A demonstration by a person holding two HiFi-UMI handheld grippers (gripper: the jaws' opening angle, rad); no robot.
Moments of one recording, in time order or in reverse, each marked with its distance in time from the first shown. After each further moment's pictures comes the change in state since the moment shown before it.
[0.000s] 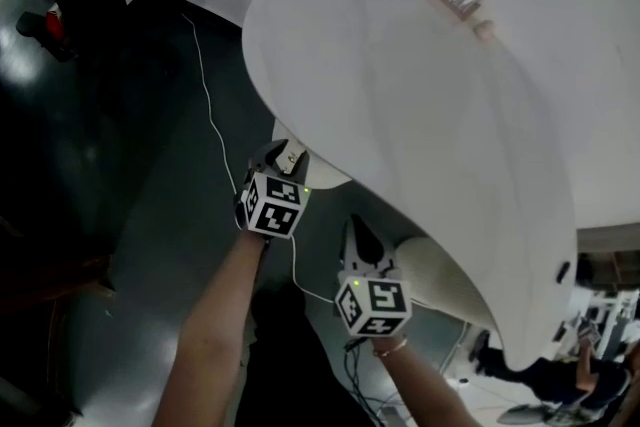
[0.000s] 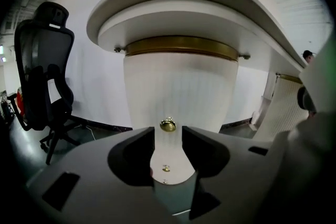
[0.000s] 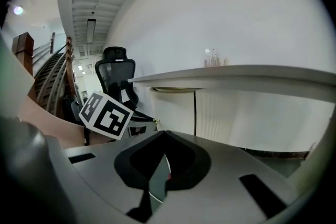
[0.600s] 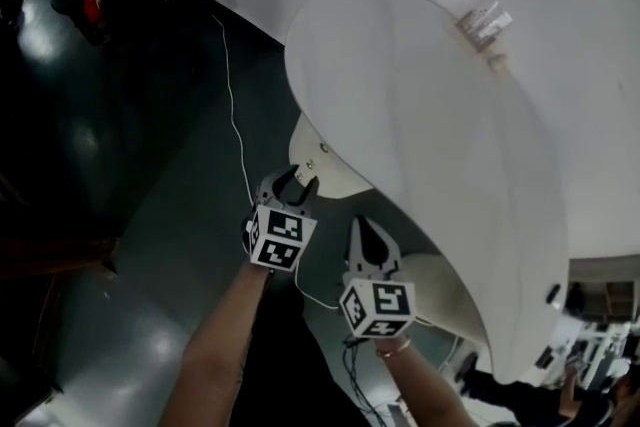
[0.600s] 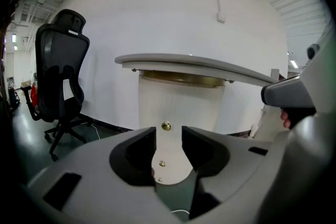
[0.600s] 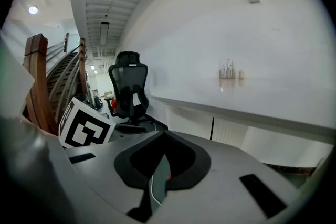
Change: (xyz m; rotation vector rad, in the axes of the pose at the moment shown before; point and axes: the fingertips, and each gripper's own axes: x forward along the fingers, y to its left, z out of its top) left arm -0.081 -0.008 0.007 -0.076 -0.100 0.035; right arm -0.015 0.036 0.040 -0.083 -0.052 0.096
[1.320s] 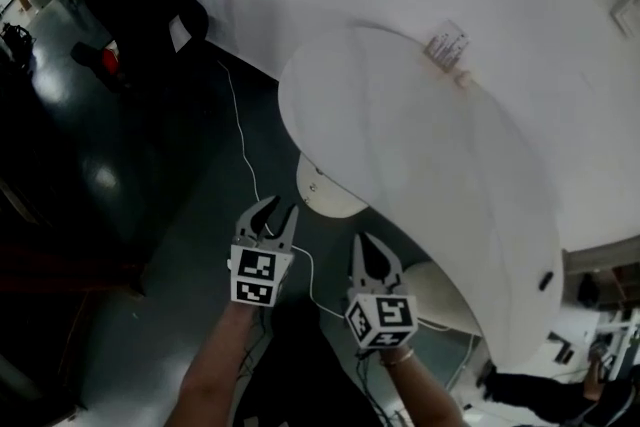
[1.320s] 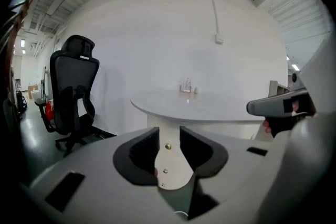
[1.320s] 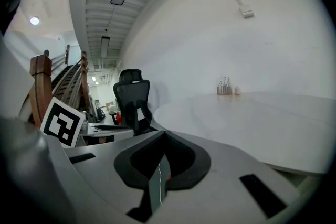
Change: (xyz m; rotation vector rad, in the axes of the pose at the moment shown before) left arm -0.129 0.000 0.087 0.022 -0.102 0.052; right arm -0.075 0.015 0.071 0.061 -0.093 0.016
